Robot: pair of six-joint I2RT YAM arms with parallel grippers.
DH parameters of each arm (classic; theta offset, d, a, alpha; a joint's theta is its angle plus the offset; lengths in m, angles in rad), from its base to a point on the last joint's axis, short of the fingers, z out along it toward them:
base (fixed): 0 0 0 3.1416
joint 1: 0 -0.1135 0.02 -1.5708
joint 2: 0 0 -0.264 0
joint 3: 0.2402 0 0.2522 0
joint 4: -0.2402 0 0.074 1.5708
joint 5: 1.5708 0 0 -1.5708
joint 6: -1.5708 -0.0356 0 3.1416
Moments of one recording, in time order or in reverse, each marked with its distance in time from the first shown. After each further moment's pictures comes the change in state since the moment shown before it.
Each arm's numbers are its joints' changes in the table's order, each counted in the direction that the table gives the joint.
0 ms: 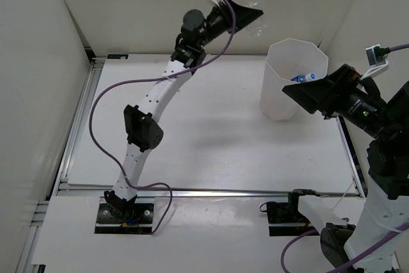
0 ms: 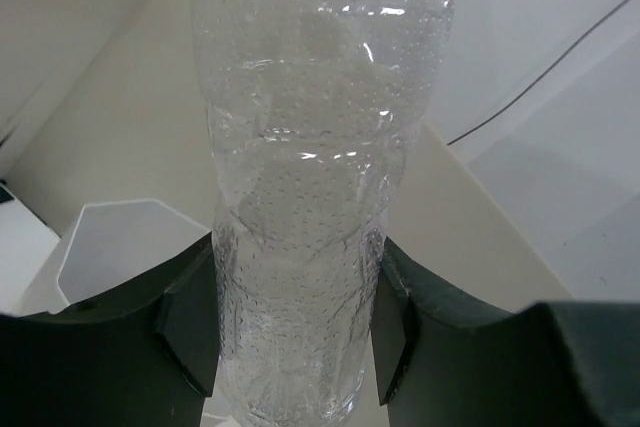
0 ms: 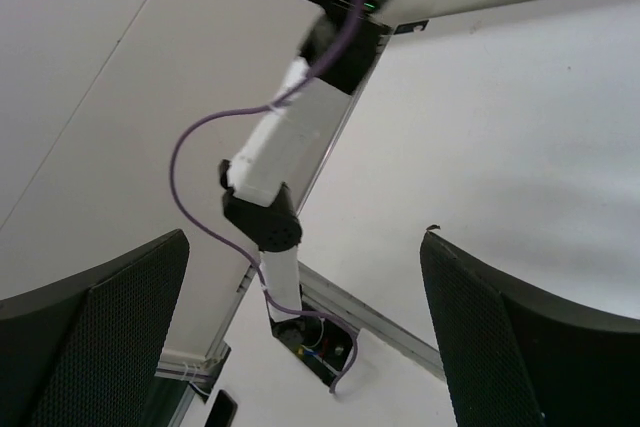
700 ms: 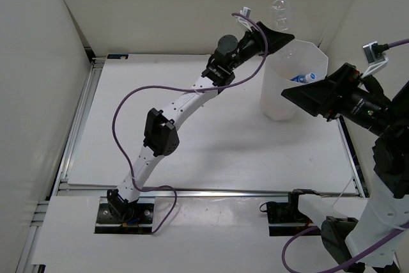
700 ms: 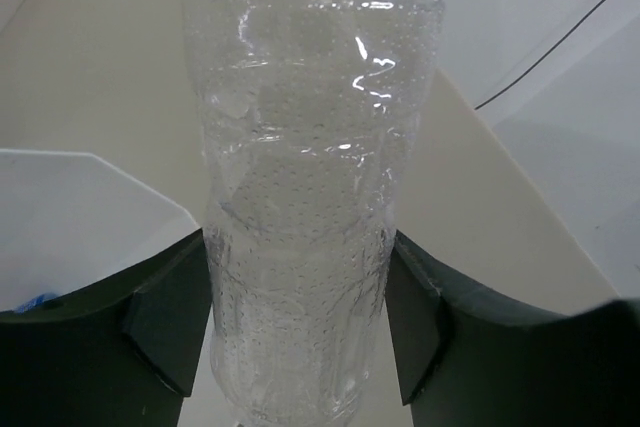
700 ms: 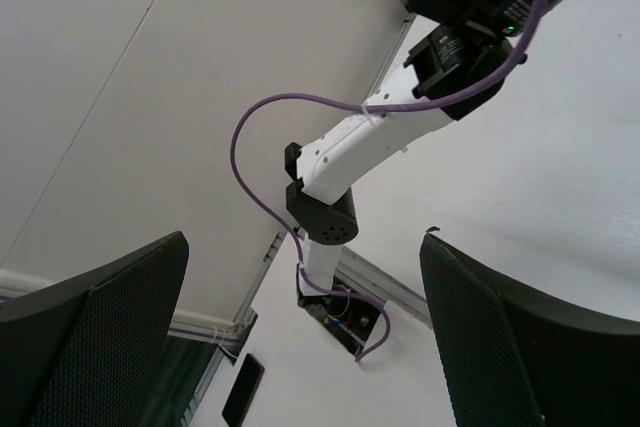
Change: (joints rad) left arm 0.188 -0.141 -0.024 0.153 -0.158 -0.024; right arm 0.000 -0.068 0.153 -0.111 -0.085 -0.006
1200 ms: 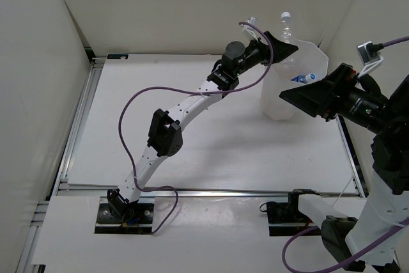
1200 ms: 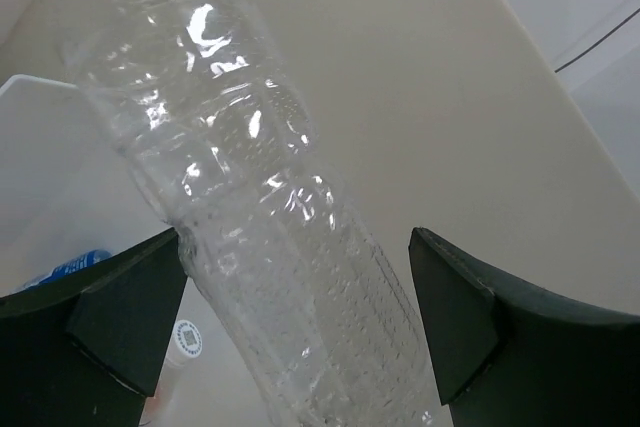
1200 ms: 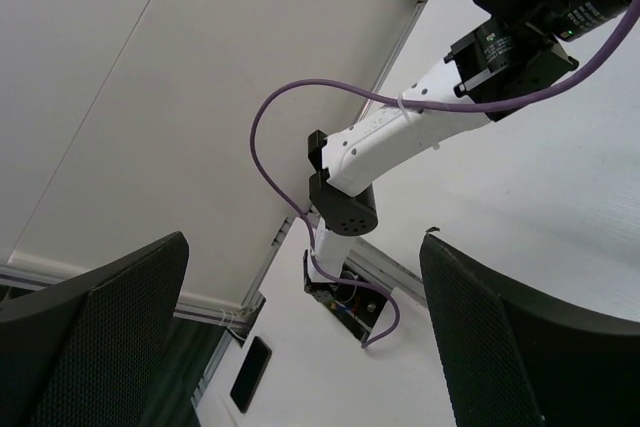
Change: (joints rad) left arm 0.024 -0.066 0.000 -0.052 -0.016 -0.054; right arm 0.000 -0.008 -0.004 -0.008 -0.045 0.007
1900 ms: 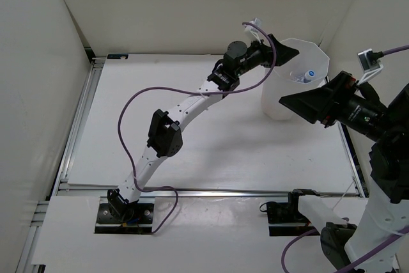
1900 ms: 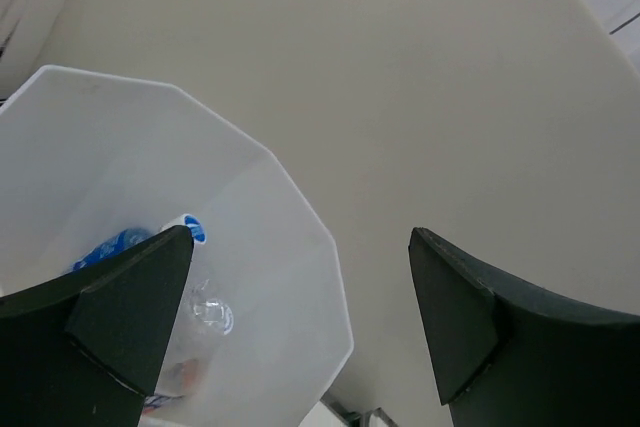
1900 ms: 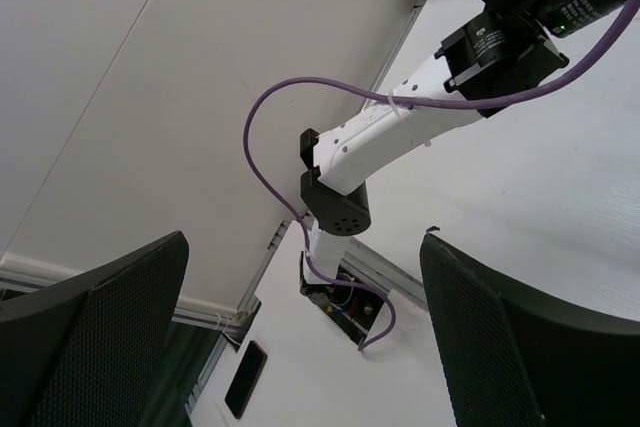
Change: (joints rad) left arm 0.009 0.010 0.004 -0.058 0.002 -0.112; right arm 0.000 0.068 -0.098 0.042 0.010 -0.011
